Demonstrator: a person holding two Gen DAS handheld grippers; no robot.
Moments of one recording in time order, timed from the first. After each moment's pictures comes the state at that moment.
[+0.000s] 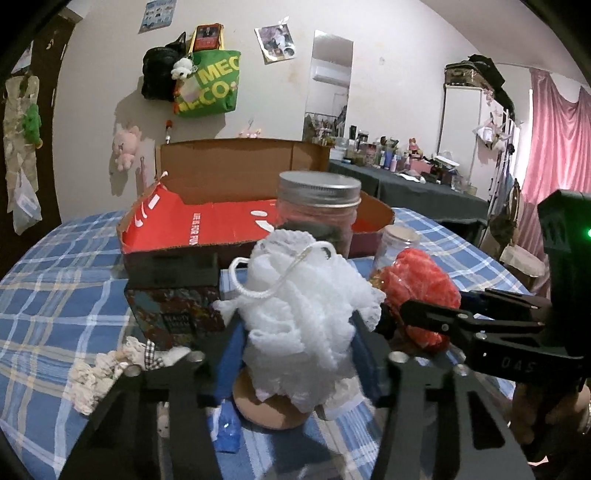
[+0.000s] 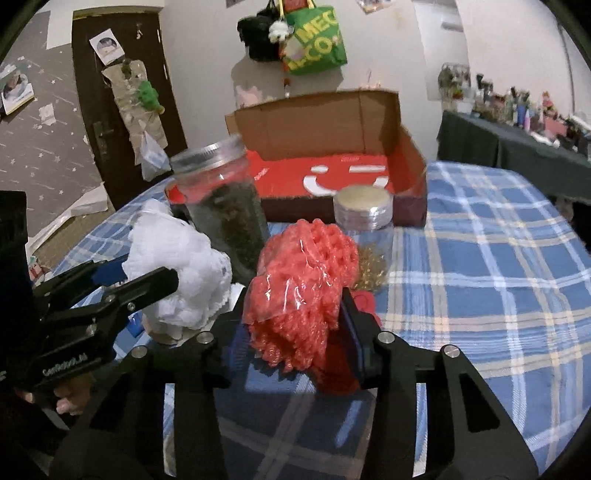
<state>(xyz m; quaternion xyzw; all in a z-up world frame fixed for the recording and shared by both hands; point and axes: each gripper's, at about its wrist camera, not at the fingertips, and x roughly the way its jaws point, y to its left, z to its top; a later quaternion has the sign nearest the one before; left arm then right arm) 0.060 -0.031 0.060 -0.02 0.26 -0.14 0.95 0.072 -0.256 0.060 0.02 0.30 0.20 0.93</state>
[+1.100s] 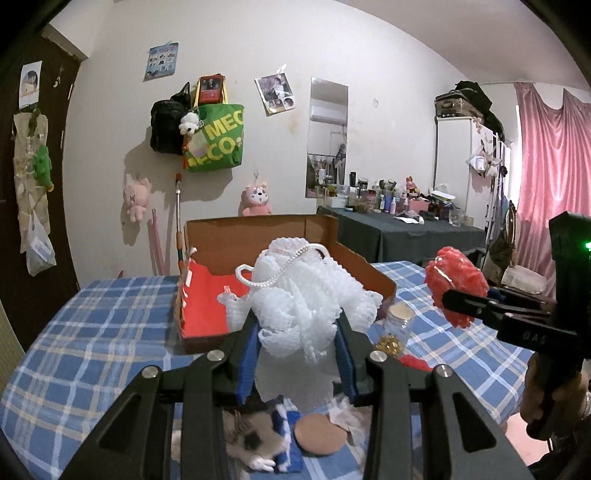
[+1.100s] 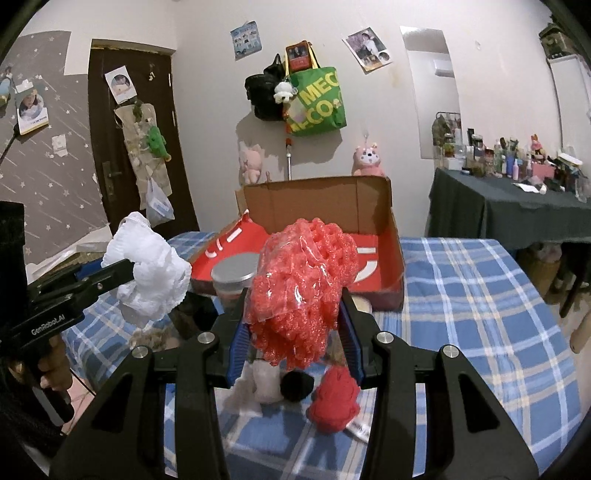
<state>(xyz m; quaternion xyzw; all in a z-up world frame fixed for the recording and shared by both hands) 0.034 0.014 0.146 0.00 0.18 -0.14 0.97 0.055 -0.264 0.143 0.03 0.21 0.20 0.96</state>
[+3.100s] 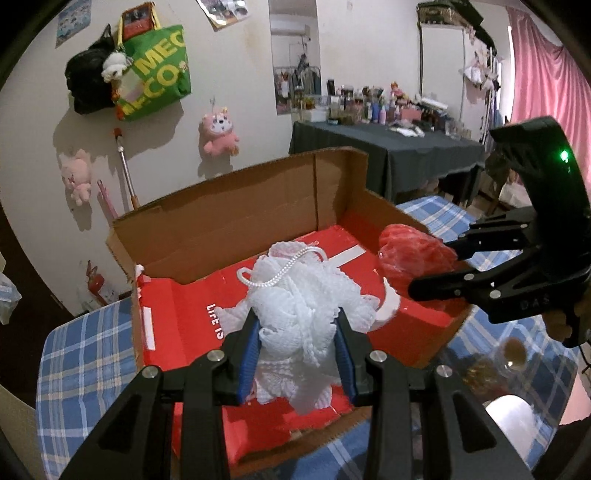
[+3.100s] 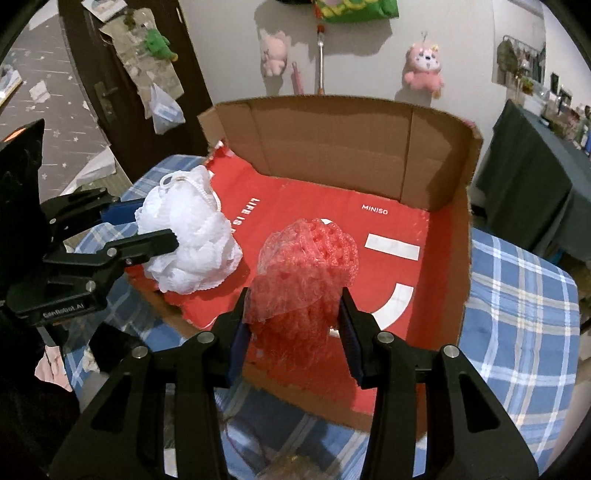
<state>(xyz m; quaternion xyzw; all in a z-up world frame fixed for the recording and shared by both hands) 0.272 -0.008 0.147 0.11 0.34 -0.20 0.91 0.307 -0.222 0.130 -0.05 0.44 0.28 0.85</state>
